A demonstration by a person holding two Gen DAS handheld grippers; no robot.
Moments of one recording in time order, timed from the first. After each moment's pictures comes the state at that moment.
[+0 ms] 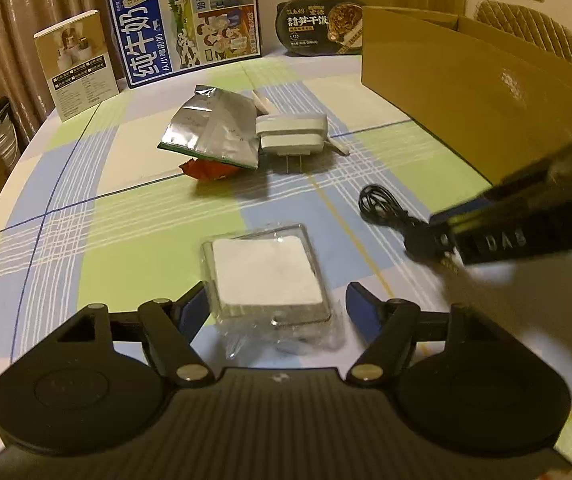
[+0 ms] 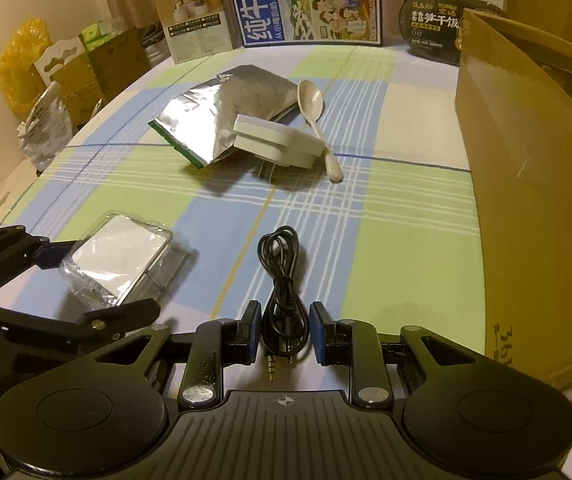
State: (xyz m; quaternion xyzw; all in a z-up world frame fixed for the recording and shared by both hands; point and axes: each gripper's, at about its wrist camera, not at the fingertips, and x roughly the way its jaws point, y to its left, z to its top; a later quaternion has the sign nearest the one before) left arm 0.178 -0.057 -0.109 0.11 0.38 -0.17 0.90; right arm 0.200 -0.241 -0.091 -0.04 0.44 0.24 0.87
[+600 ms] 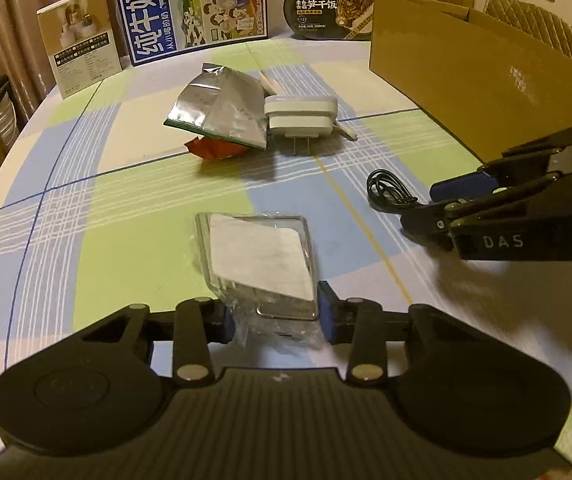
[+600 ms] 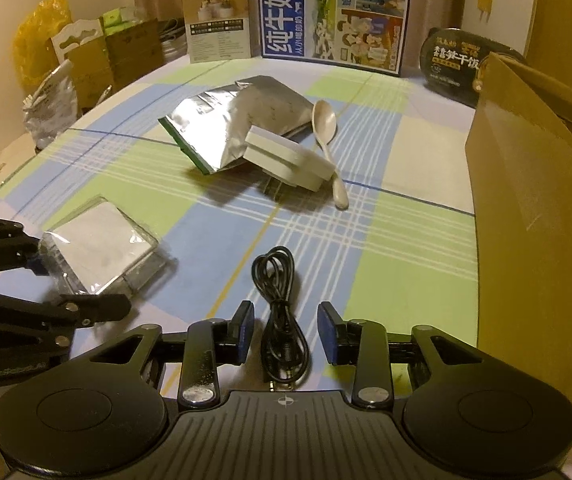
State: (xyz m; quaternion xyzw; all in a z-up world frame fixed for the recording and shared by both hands) left arm 0.181 -0.049 -0.111 0.10 0.40 -0.17 0.89; right arm 0.202 -0.227 -0.097 -0.11 0.40 0.25 0.87
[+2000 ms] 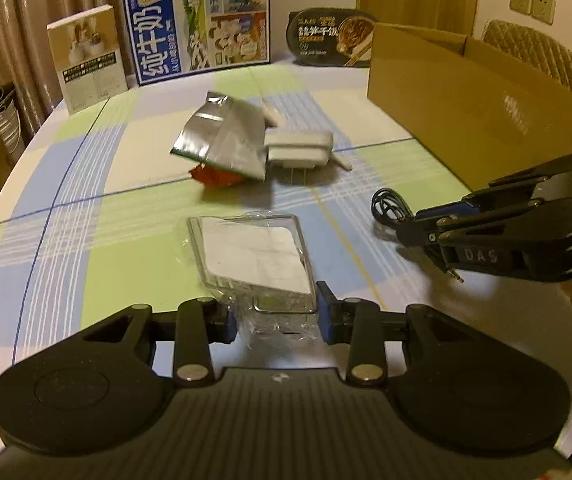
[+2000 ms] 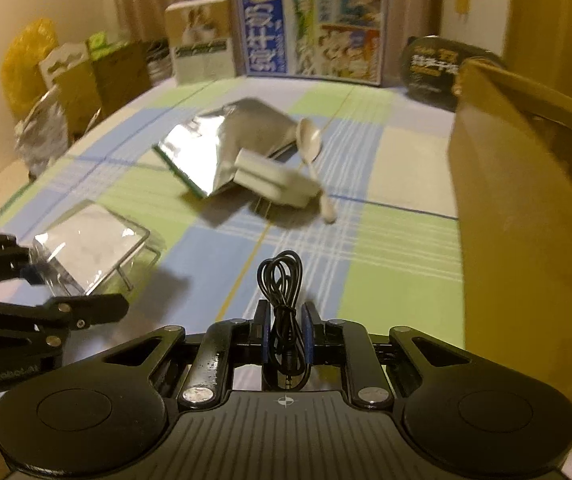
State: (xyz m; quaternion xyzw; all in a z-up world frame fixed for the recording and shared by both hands) left arm 0.174 -0.049 -0.093 0.08 0.38 -0.17 0.91; right arm 0.189 -0.238 -0.075 -0.06 0.39 0.23 0.89
